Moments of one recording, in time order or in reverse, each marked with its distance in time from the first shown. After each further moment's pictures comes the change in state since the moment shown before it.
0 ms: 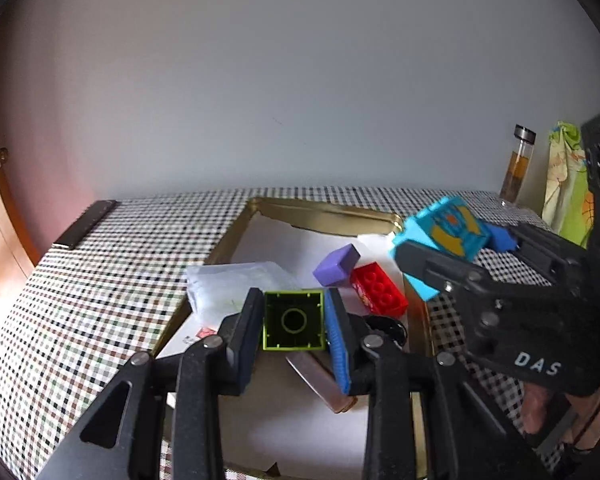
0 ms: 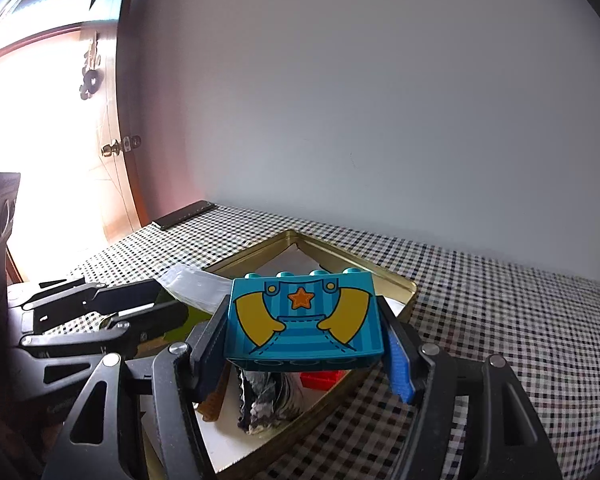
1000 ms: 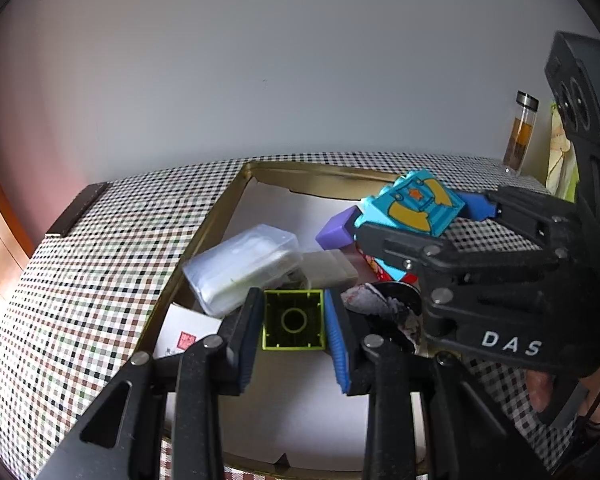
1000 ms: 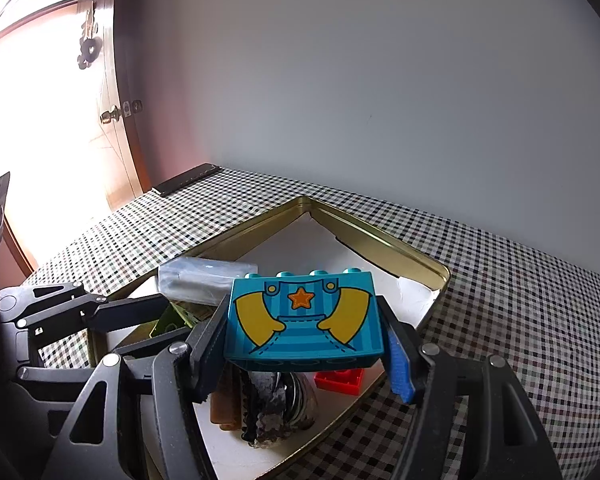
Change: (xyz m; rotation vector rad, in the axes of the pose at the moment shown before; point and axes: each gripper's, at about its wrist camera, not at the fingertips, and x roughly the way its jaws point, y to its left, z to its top) left arm 0.022 0.001 -0.009 0.041 0.090 0.001; right arm 0.045 0.001 0.005 -0.035 0.141 0.031
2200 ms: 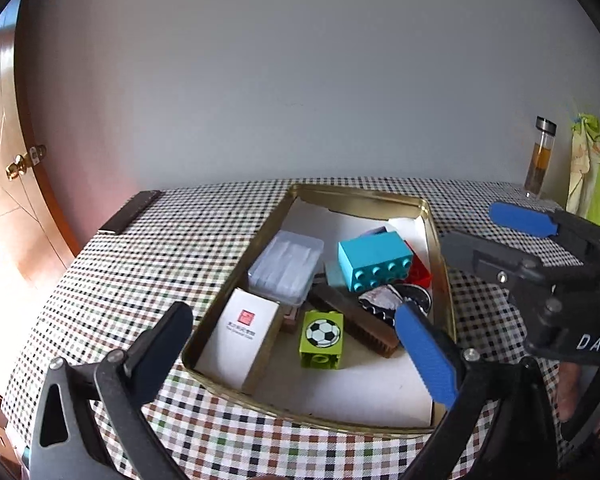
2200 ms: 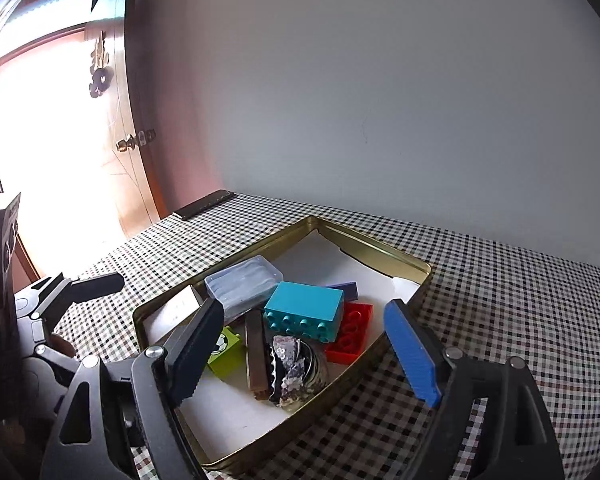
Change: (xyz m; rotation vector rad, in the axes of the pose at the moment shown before) left arm -0.059 0.009 -0.010 -0.059 -0.092 0.137; right arm -0.055 -0.005 -0.011 0.038 -0.094 0.043
